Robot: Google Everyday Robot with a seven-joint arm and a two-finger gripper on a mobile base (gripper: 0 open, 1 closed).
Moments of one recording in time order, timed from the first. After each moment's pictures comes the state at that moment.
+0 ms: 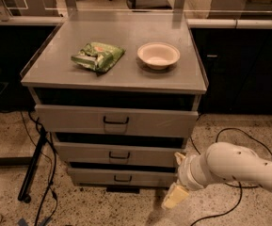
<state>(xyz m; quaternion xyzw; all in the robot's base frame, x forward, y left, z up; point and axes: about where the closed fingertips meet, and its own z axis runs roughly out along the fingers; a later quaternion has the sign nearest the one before) 0.445 -0.130 0.560 -0.56 0.79 0.12 0.23</state>
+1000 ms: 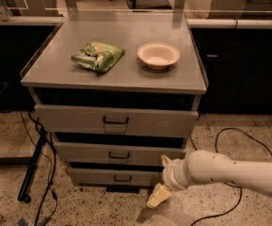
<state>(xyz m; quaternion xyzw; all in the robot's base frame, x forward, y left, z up) 0.471 -0.090 0.497 -0.55 0.79 0.13 0.26</state>
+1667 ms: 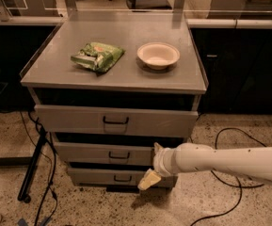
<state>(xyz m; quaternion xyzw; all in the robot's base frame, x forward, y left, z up) 0.541 -0.065 0.482 -0.54 0.78 0.11 0.30</state>
